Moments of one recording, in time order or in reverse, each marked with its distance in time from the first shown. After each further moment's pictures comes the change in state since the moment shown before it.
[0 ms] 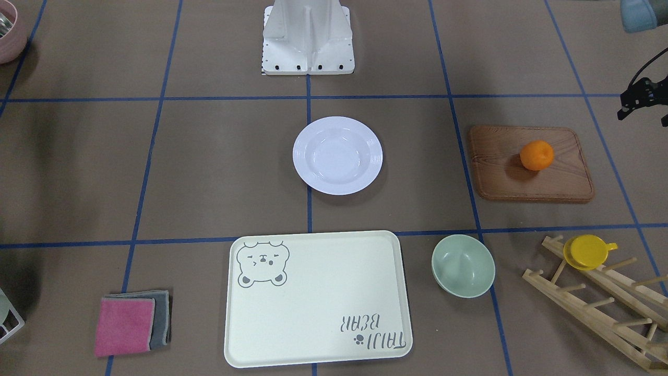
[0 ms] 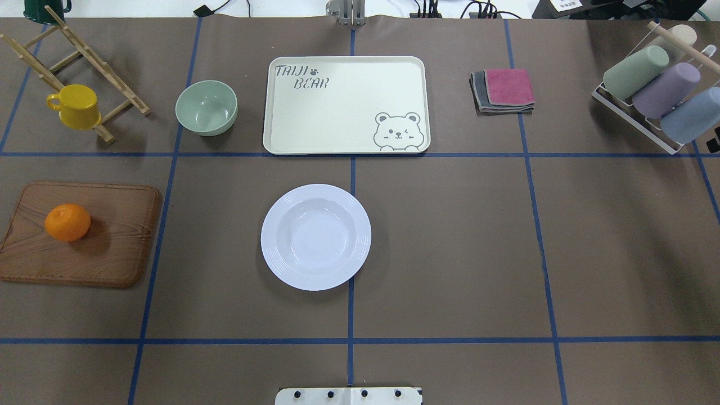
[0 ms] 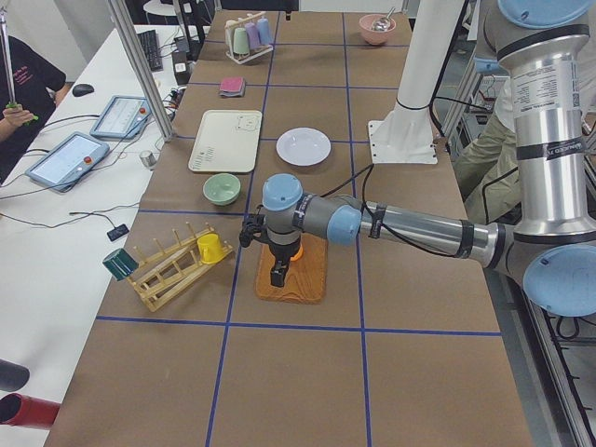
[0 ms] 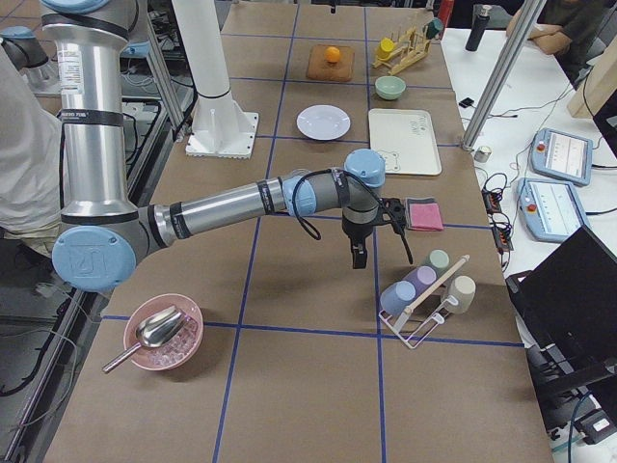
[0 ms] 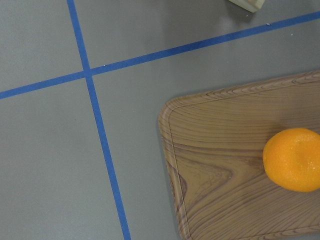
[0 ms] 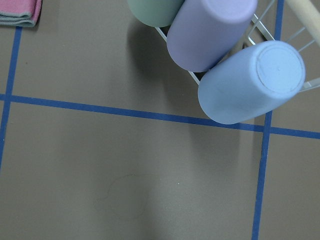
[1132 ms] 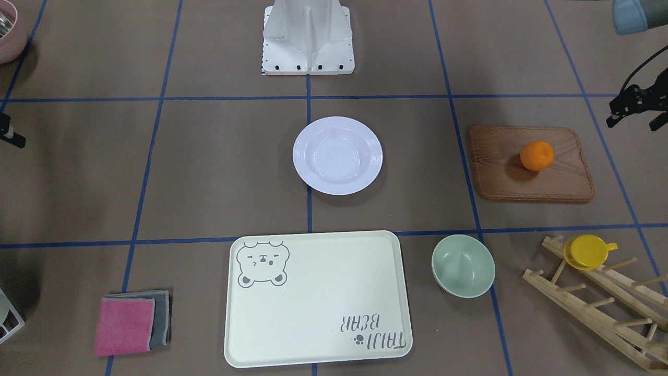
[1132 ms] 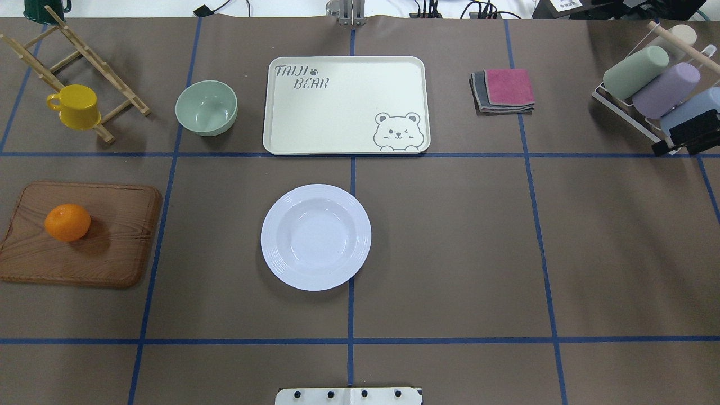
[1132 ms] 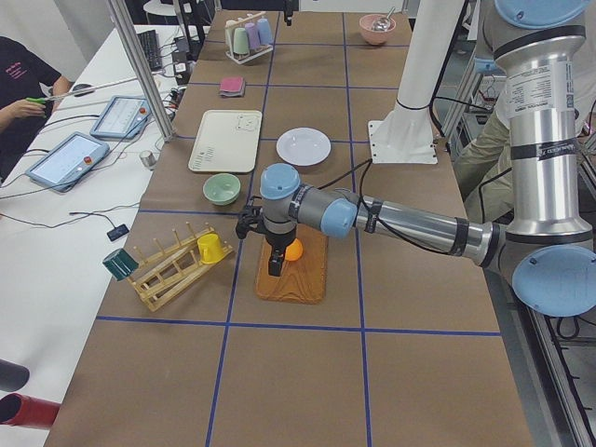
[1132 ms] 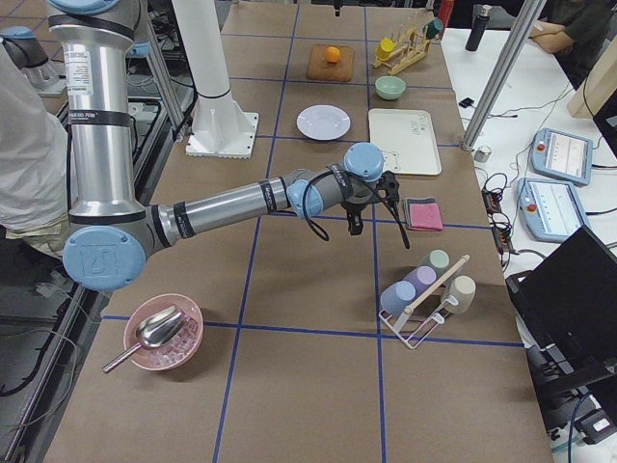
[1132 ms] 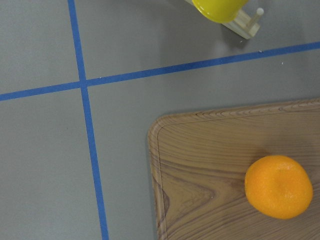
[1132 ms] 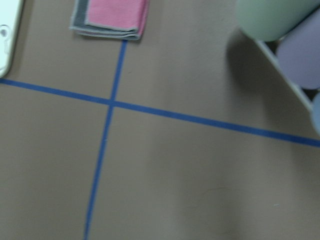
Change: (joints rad) left arm 0.066 -0.047 -0.014 -0.033 0.007 -0.231; right arm -0.077 0.014 -0.015 0.258 0.320 0.180
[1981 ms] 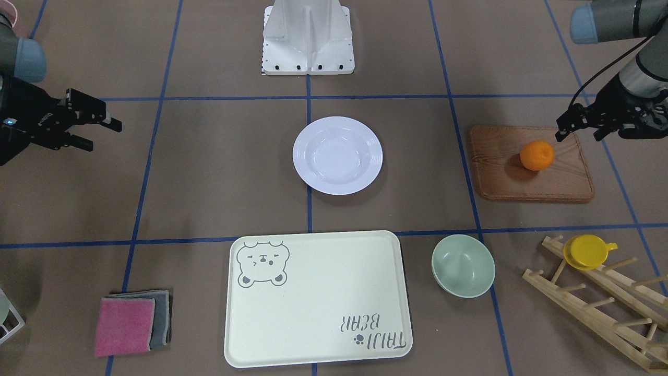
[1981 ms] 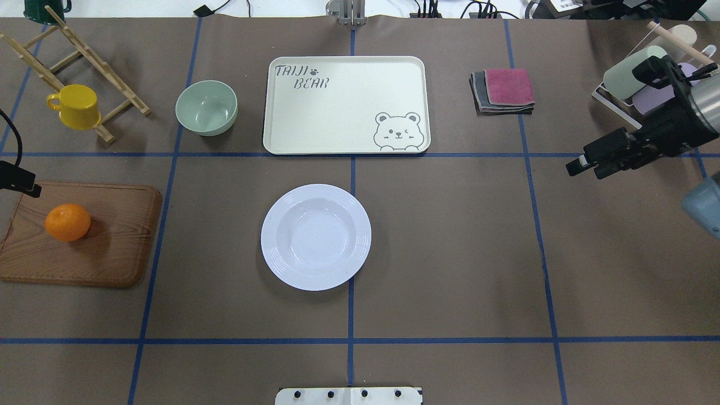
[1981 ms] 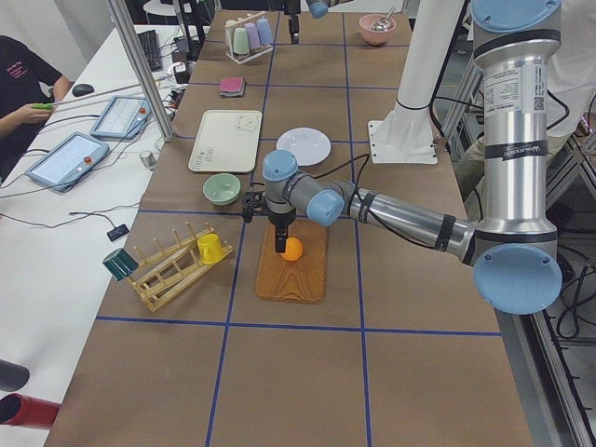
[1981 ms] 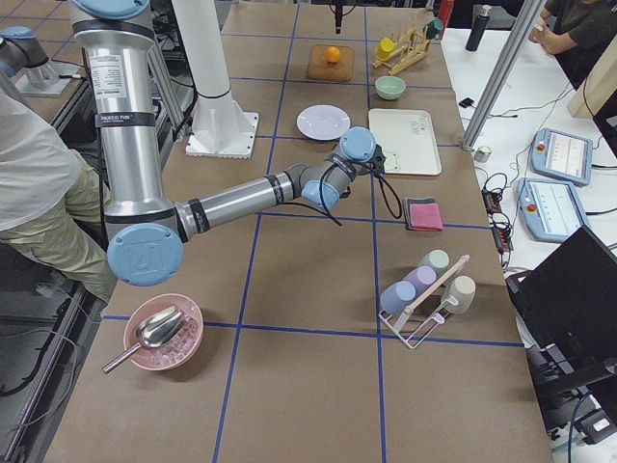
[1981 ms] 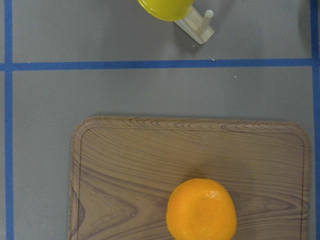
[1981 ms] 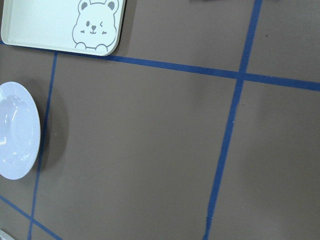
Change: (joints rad) left arm 0.174 -0.043 0.008 -0.116 0.054 -0.347; right arm -0.209 0.114 -0.083 0.483 0.041 0.571
